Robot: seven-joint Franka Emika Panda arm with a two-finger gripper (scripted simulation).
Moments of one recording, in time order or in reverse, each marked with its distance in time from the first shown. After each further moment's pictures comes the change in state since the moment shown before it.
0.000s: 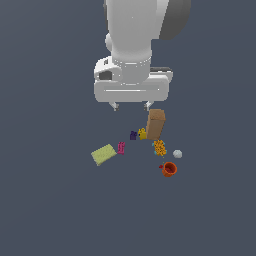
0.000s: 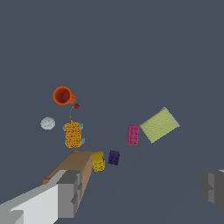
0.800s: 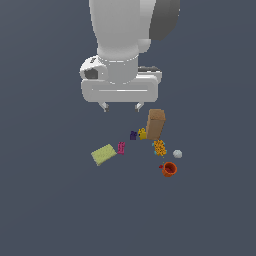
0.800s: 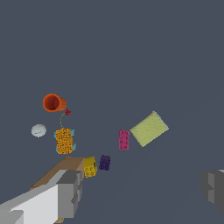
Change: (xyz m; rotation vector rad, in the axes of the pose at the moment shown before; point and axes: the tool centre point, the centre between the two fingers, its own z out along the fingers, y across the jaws) arm 0.008 0.030 -0.005 -0.008 0.027 0.027
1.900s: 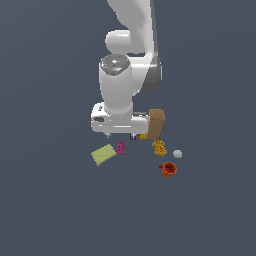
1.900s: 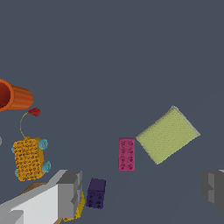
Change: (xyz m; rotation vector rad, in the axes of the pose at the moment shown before) arm -0.005 0.010 0.147 -0.003 -0.012 0.026
